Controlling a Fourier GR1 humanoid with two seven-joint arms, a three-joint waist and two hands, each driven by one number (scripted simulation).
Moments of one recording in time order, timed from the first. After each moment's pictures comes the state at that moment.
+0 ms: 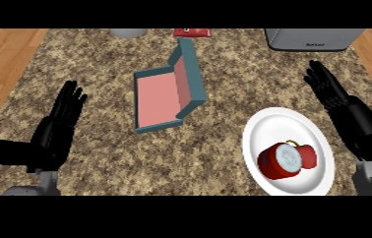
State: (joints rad) left arm -0.03 0.34 -0.12 -1.59 0.34 0.20 -0.05; right arm -0.12 -0.46 0.06 -1.71 -0.21 0.08 0.07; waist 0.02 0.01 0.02
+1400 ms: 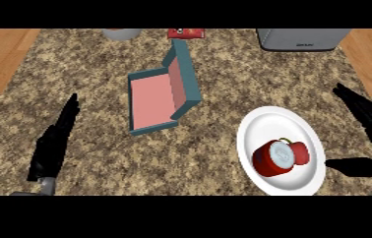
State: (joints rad) left arm 0.01 0.41 -0.18 -1.53 0.04 0.28 0.06; right arm 0.04 -0.68 0.06 -1.66 0.46 -0.06 -0.10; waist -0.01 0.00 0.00
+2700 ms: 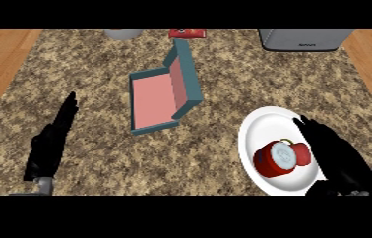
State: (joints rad) left arm 0.02 0.34 -0.09 -1.56 -0.03 0.19 0.10; right arm 0.07 -0.52 0.27 -1.81 0.86 0.32 0.45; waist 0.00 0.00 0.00
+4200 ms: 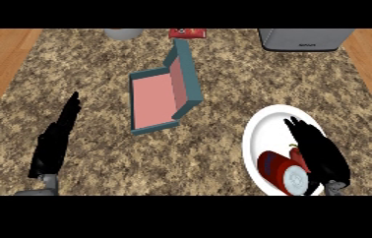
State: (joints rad) left arm 0.00 0.22 0.03 -1.53 -0.16 0.07 0.07; right arm 0.04 -0.32 0.16 -1.56 1.10 0.25 0.24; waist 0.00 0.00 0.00
